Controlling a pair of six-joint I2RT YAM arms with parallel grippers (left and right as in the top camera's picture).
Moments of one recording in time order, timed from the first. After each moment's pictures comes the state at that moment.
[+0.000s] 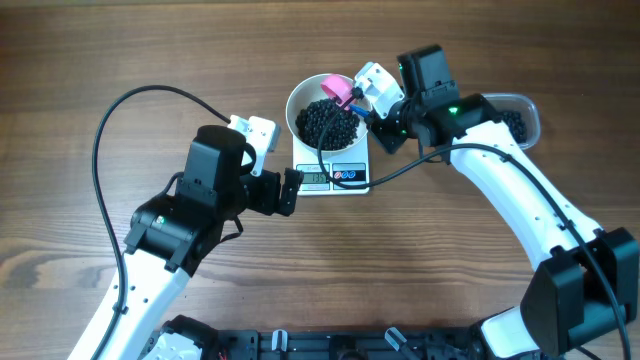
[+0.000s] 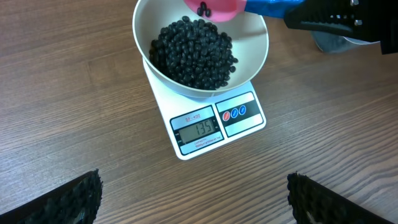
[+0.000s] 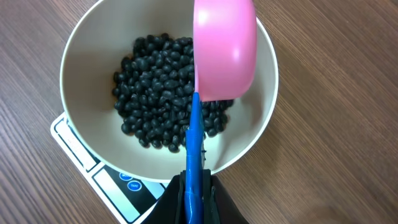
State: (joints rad) left arm -0.41 1.08 0.96 -0.70 0.12 -0.13; right arm 0.38 1.67 1.31 -0.61 -0.23 -0.43
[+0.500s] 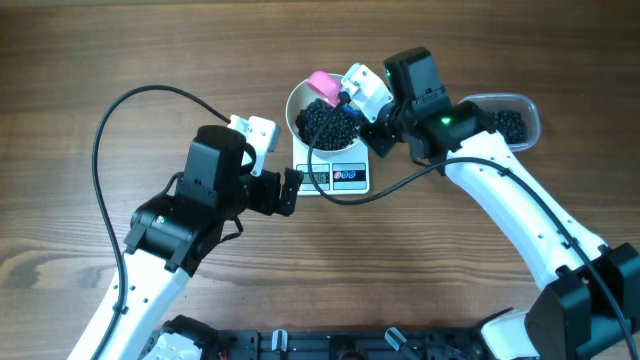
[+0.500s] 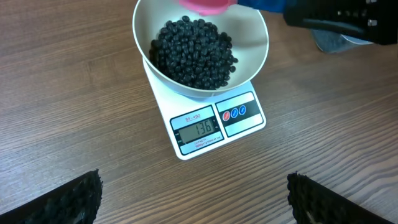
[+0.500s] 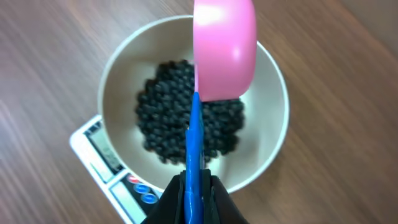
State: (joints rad) left arm -0.41 1.08 0.96 -0.70 0.12 -0.13; right arm 0.44 1.62 1.31 -0.59 -0.20 -0.41
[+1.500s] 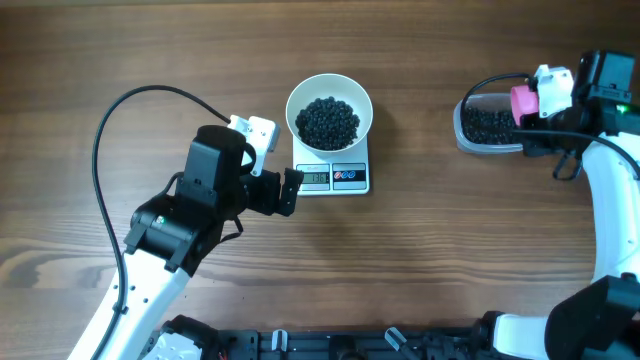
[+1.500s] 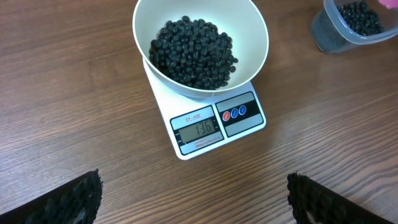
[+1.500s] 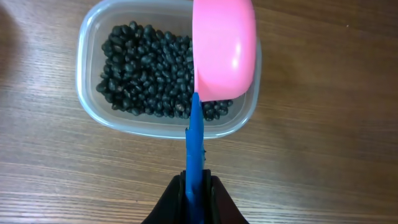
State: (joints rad) left arm -0.41 1.08 0.96 -0.70 0.12 -0.13; right arm -0.24 1.55 1.31 -0.94 -0.02 -0.37
